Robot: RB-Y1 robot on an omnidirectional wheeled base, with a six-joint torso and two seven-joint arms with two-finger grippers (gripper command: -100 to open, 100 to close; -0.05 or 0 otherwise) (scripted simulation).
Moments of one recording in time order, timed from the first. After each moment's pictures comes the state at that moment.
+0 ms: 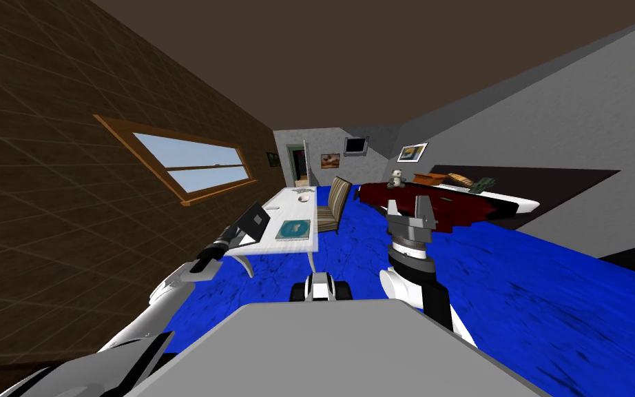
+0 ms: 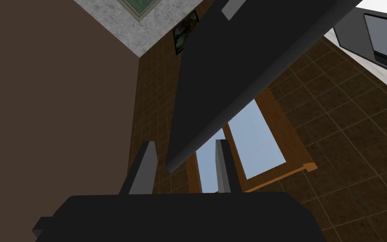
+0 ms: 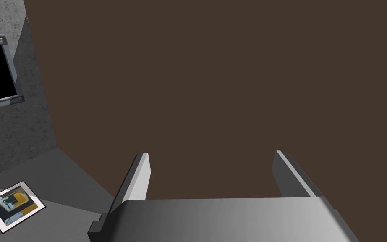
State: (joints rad) left arm -0.06 0.72 0.21 -0.88 -0.02 -0.46 0.08; right arm 0.52 -0.02 -0.04 -2.37 -0.07 -0.63 0.07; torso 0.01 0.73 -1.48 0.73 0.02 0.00
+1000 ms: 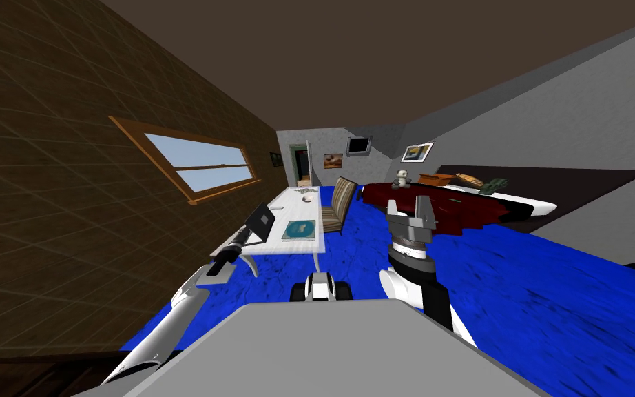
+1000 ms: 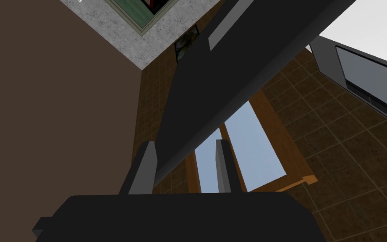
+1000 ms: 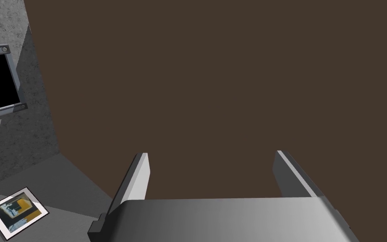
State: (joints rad) left arm 0.05 0.57 0.21 -1.13 -0.05 -0.35 -0.02; right arm 0.52 -0.02 -0.04 -2.37 -0.07 -0.63 0.07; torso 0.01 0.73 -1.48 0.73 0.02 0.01
